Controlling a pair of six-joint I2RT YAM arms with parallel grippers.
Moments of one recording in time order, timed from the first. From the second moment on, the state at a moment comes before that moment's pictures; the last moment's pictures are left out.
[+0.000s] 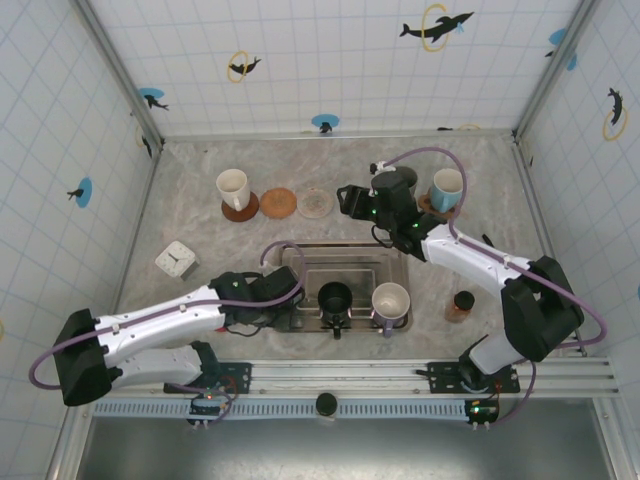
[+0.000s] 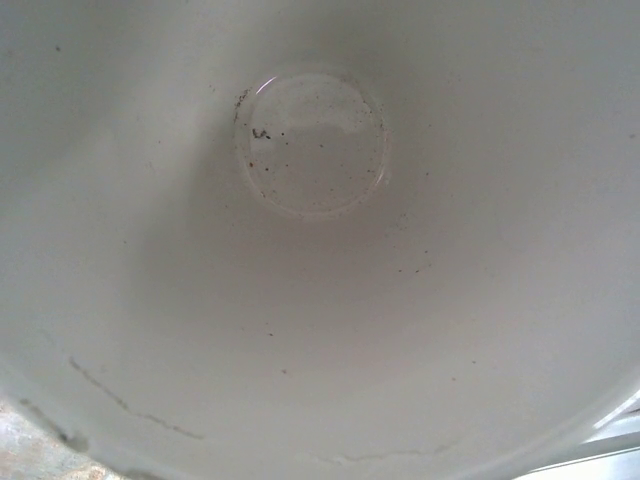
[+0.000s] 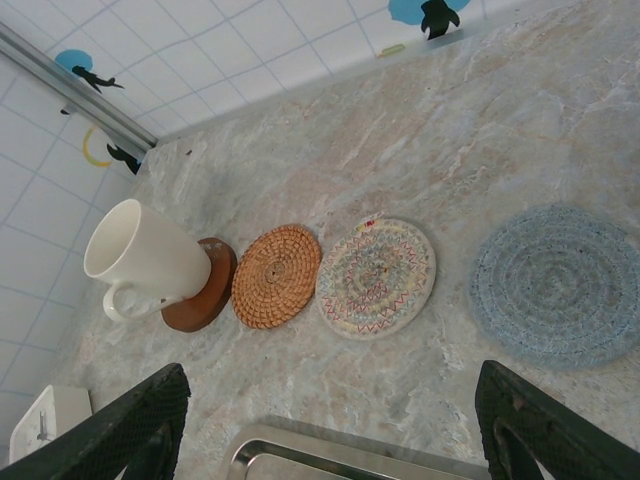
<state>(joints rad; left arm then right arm) -1.07 1.11 0.75 -0.94 -0.15 -0.85 0.67 1.51 1.01 0.02 0.06 0.65</state>
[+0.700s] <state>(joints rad) -0.83 1.24 0.86 -0.78 -0.24 -0.65 0.65 1.52 1.04 0.02 0.02 0.65</state>
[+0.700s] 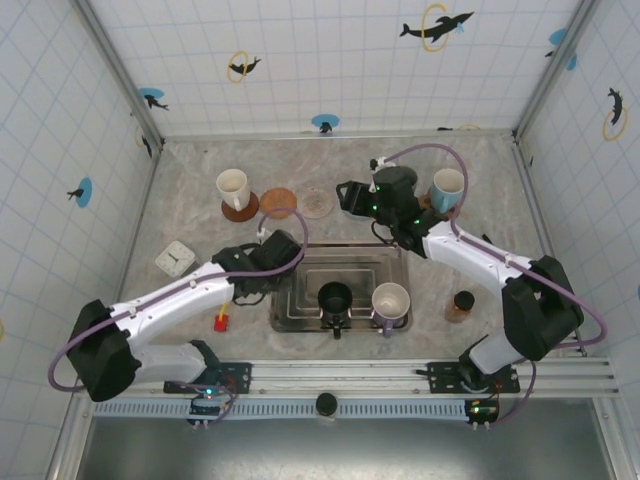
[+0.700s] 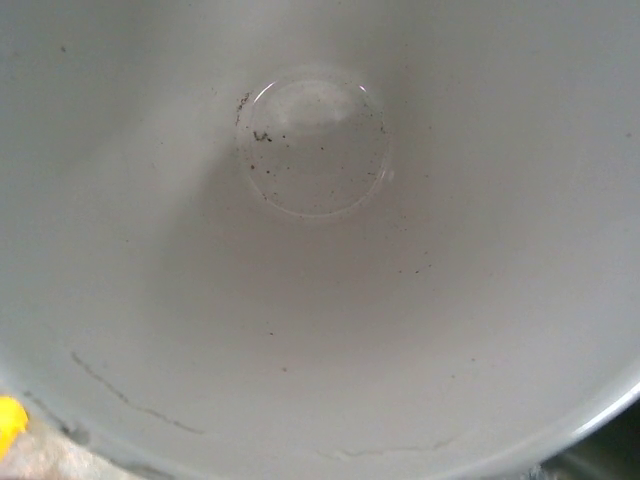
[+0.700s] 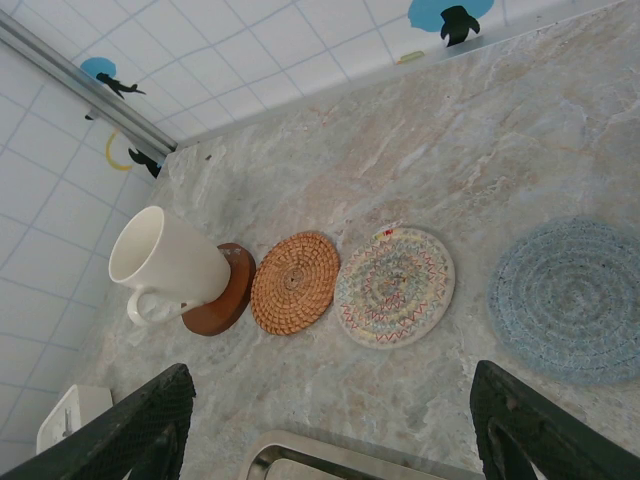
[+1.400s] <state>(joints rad) -0.50 1.62 1.17 -0.53 -0.08 -0.40 0.61 1.52 1.04 0.02 -0.02 0.65</state>
